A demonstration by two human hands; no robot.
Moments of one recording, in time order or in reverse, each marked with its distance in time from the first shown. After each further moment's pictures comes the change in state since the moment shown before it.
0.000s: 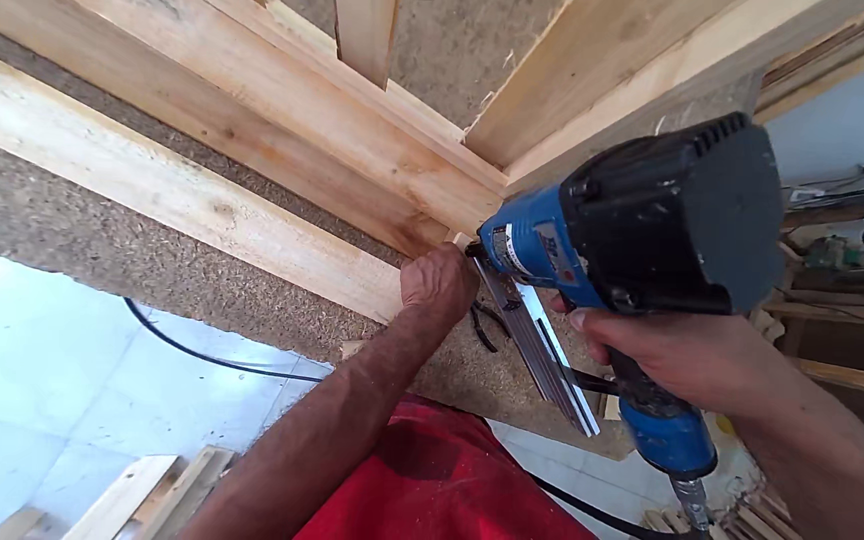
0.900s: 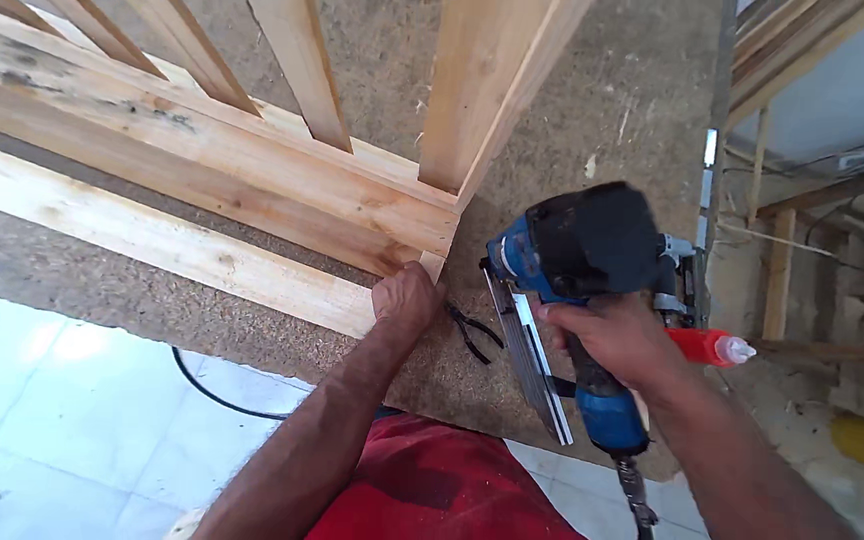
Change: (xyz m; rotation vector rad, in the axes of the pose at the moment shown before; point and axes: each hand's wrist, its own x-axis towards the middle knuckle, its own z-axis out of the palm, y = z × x) left_hand -0.007 0.015 0.002 0.118 0.052 -0.123; right_hand -0.004 0.088 -0.010 0.200 0.180 0.084
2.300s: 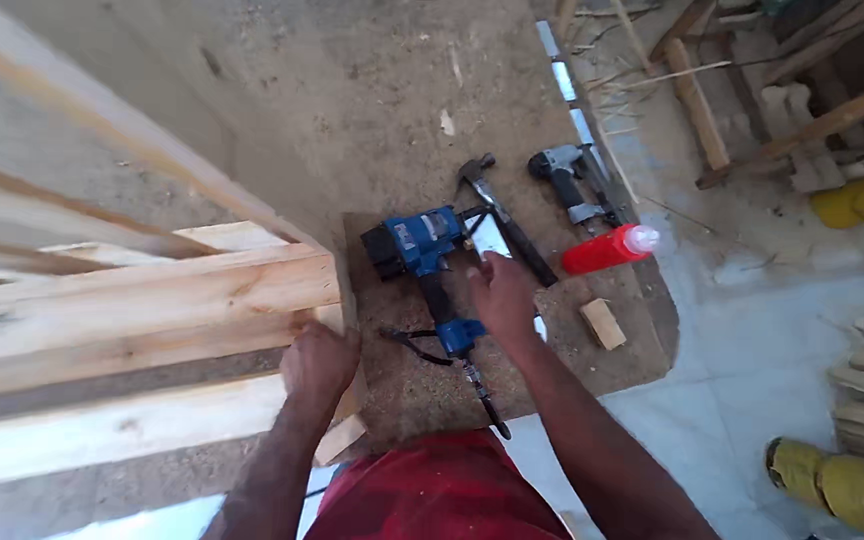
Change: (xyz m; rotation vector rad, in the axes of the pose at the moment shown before) left_hand 0.000 0.019 -0.005 0.222 -0.024 0.009; right_hand 0.064 0.134 0.015 -0.171 0.466 0.096
